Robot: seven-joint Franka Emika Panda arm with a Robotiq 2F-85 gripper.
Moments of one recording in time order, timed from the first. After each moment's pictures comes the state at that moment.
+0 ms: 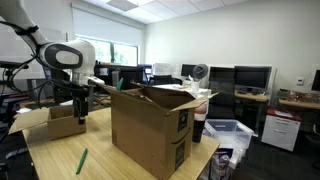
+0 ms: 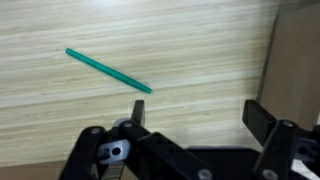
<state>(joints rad) 0.03 -0.16 0.00 -2.68 0.07 2.39 0.18</state>
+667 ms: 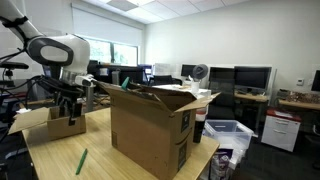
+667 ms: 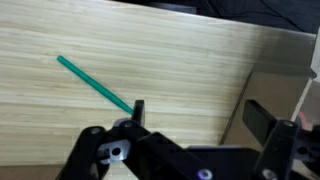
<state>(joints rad) 0.05 -0.31 -0.05 -2.77 0.17 2.29 -0.18</state>
